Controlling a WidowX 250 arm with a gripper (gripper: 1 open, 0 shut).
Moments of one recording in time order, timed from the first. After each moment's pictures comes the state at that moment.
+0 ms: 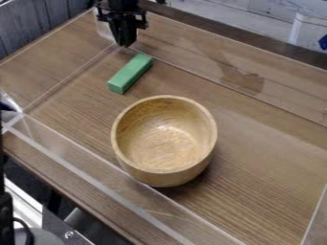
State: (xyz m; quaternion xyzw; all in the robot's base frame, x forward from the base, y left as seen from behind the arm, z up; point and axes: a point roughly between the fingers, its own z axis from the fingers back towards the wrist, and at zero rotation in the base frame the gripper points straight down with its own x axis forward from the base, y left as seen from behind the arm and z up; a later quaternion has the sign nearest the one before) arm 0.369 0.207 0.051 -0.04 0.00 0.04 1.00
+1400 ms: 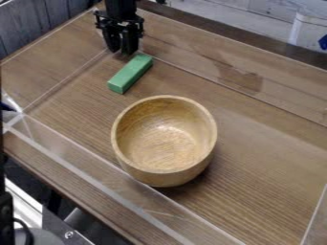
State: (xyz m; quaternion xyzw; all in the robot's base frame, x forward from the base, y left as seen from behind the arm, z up) arm 0.364 0.206 0.037 -0.04 0.01 0.04 1.00
